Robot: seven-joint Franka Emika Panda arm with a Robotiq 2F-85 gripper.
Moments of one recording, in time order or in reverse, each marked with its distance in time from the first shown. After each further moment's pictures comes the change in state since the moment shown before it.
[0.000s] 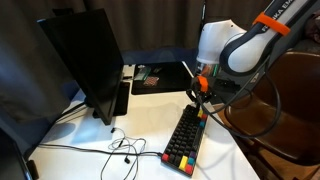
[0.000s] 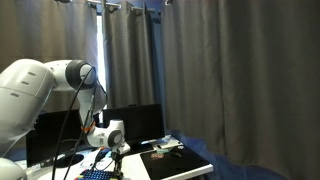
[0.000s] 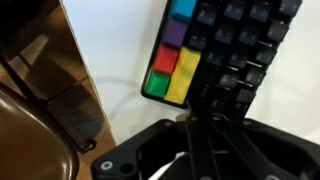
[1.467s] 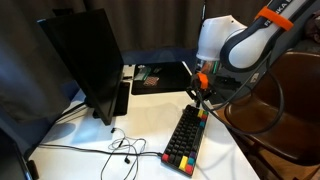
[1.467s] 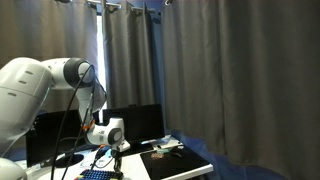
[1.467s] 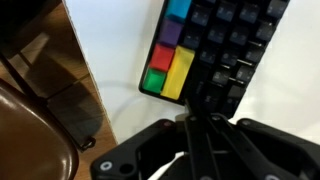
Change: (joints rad) arm 0.001 -0.026 0.002 0.001 -0.003 -0.024 0.000
